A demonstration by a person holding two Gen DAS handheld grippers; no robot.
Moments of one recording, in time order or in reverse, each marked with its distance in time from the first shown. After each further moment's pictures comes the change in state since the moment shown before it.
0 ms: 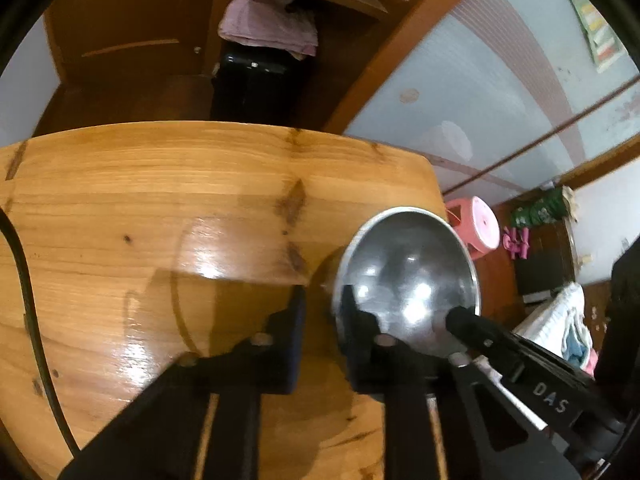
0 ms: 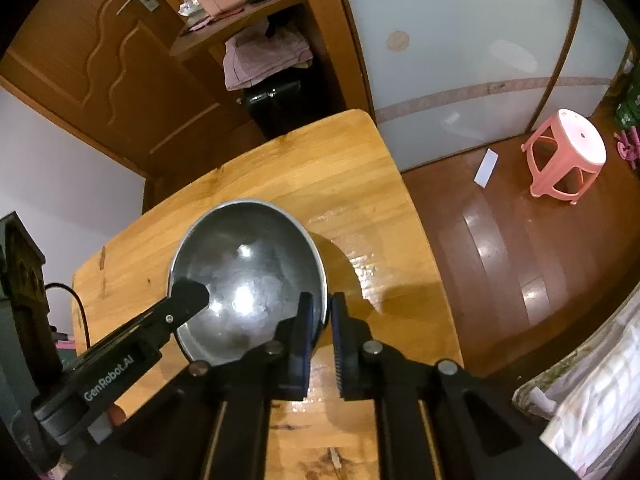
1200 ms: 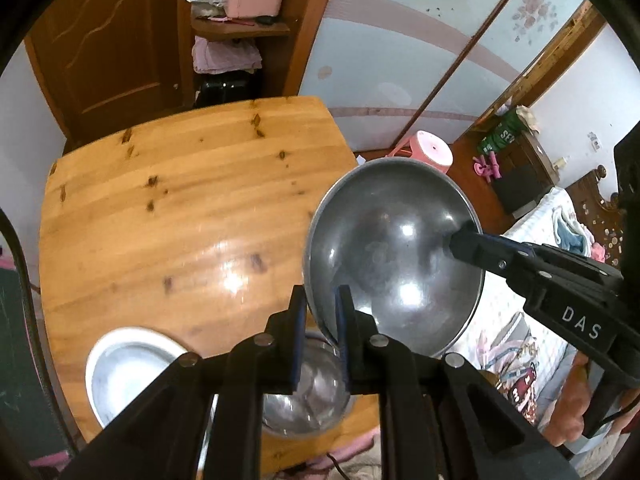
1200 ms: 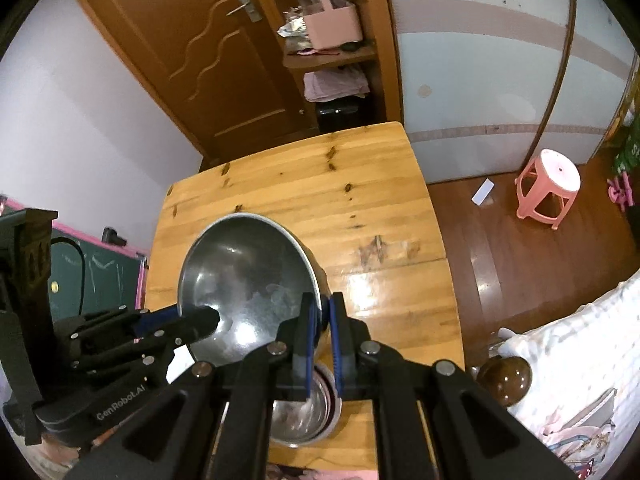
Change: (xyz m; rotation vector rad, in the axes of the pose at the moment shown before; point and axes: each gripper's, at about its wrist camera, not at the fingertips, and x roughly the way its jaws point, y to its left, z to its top) left arm -0.286 -0.054 -0.239 0.258 0.000 0.028; right arm -0.255 0.061 -0.217 -0.196 -0.119 0.050
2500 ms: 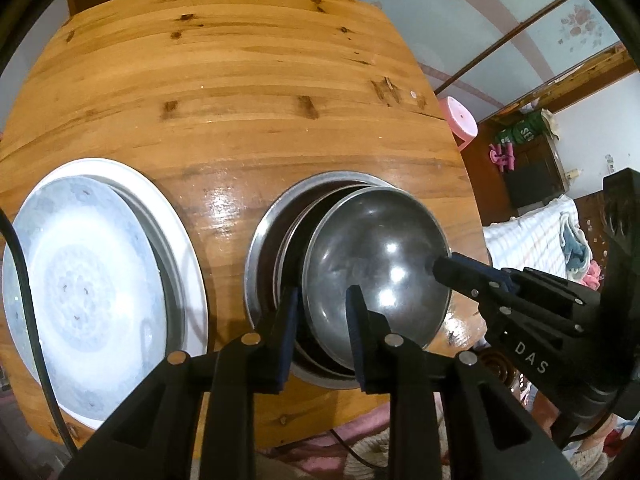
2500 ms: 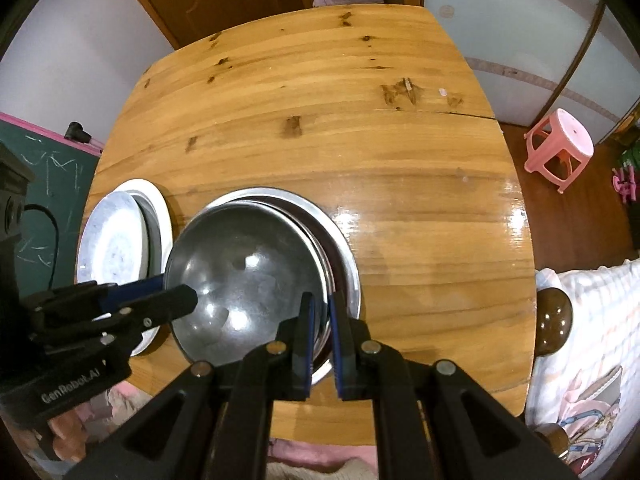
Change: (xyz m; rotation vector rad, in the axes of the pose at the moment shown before) left arm 0.110 0.069 -0.130 -0.182 0.128 -0.044; right arm 0.126 0.014 -0.141 -0.093 0.205 -0.069
